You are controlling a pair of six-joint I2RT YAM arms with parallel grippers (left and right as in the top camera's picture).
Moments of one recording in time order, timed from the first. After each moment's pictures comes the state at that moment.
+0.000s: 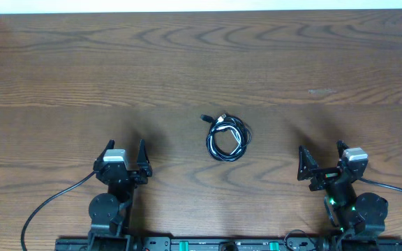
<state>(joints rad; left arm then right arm) -0.09 0.01 0.02 -0.11 -0.06 -0.08 -0.02 0.01 0.07 -0.22 -0.24 0.20</state>
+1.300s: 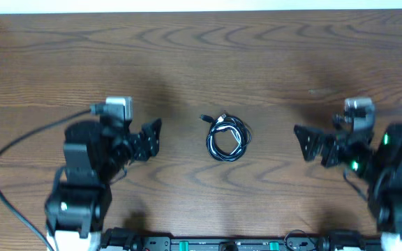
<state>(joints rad) -0.09 0.82 0.90 -0.68 0.30 -0.19 -0.02 0.83 0.93 -0.77 -0.48 0.11</state>
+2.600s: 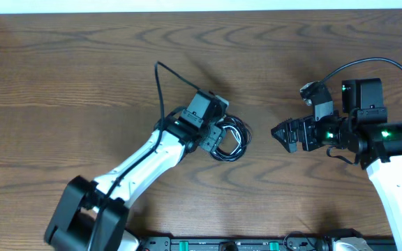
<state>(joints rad) -0.59 1.60 0.97 -0.45 -0.02 0.01 0.11 1.20 1.09 -0.96 -0.50 -0.06</state>
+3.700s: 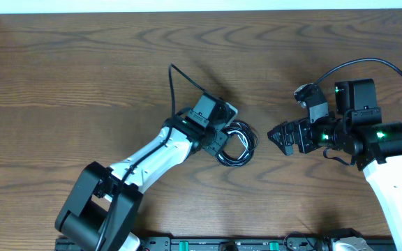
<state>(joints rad) -0.61 1.69 0.97 -0.42 0.12 0.07 0.15 1.20 1.09 -0.97 -0.47 -0.06</state>
